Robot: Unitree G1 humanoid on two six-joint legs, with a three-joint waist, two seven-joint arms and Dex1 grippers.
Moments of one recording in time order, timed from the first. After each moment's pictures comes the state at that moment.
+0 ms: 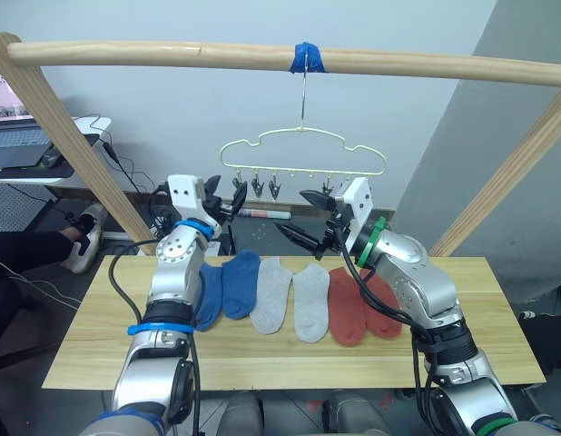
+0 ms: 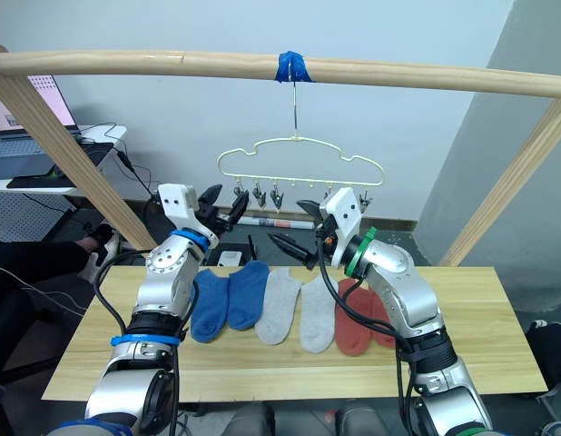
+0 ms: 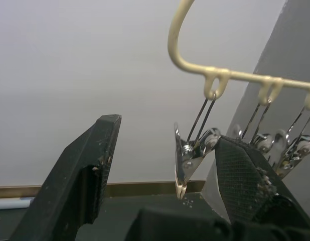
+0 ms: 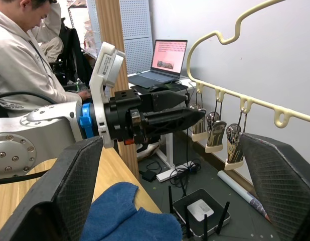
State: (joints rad) left arm -0.61 0.28 0.14 0.56 -0.20 -0.11 -0.41; right arm -0.49 -0.19 0.18 -0.11 0.34 0.38 0.65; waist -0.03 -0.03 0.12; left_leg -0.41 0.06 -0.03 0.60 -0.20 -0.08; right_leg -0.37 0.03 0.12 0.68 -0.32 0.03
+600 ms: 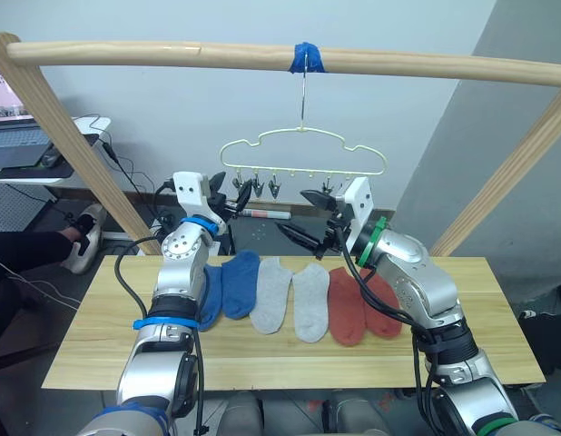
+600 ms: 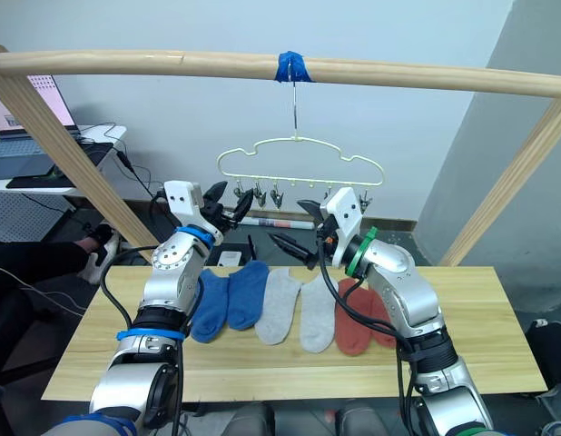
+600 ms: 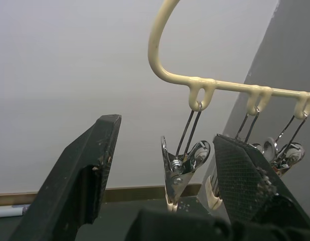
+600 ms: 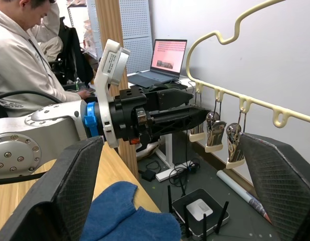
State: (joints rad) left arm -0.64 0.27 0.13 0.61 -0.19 -0.15 -0.41; right arm -0.49 -0.19 0.18 -0.11 0.34 0.38 0.65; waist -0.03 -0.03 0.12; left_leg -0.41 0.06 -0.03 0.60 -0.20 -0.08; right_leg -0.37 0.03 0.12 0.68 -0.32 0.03
